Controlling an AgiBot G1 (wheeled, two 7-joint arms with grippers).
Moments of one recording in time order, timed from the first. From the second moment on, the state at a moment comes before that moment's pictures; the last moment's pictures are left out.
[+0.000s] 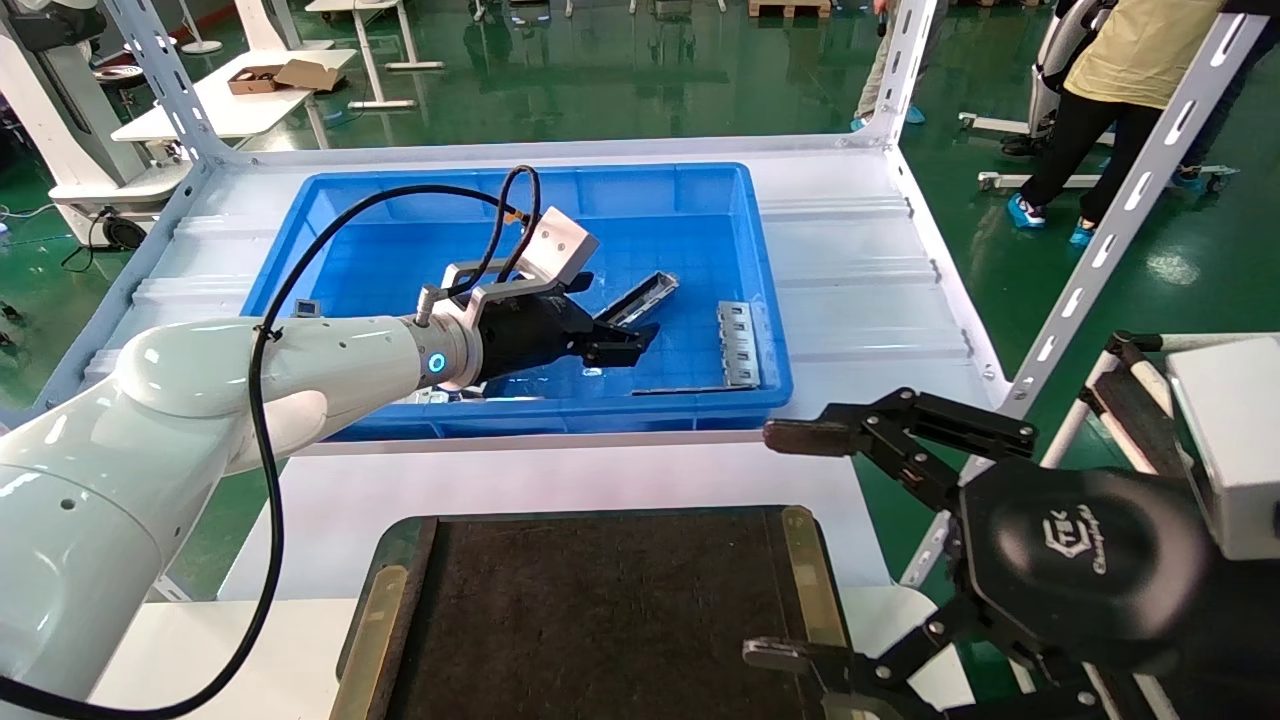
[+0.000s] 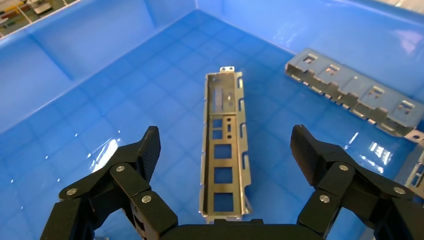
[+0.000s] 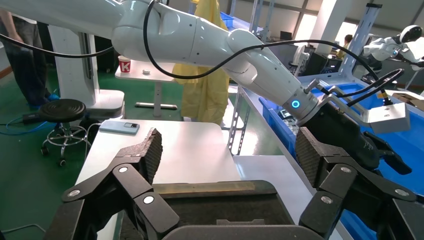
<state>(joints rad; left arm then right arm) -1.61 1.37 0.76 -0.31 1.29 0.64 -0.10 1.08 -0.61 -0.28 1.28 -0.73 -1.49 0.18</state>
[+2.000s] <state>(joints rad) -1.57 1.15 0.78 -0.53 0.87 1.05 0.07 1.08 -0.61 -0.29 1.28 -0.72 -1.49 0.18</state>
